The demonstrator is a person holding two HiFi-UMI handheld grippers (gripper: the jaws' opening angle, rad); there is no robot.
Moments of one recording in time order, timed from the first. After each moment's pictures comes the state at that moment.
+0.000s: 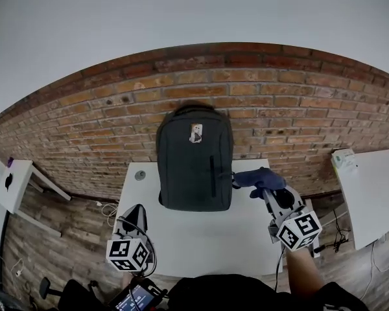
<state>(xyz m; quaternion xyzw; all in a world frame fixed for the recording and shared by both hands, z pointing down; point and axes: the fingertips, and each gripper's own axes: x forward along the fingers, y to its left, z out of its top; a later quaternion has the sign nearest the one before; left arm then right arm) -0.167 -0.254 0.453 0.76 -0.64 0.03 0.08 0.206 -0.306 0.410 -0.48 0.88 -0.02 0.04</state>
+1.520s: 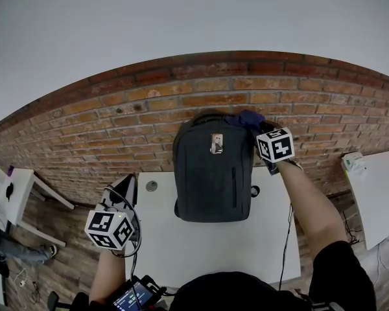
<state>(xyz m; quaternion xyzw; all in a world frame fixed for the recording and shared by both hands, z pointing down) -0.232 -0.350 0.352 0.81 -0.59 0.04 0.00 0.123 -0.574 0.404 -0.51 0.84 -0.01 -0.15</state>
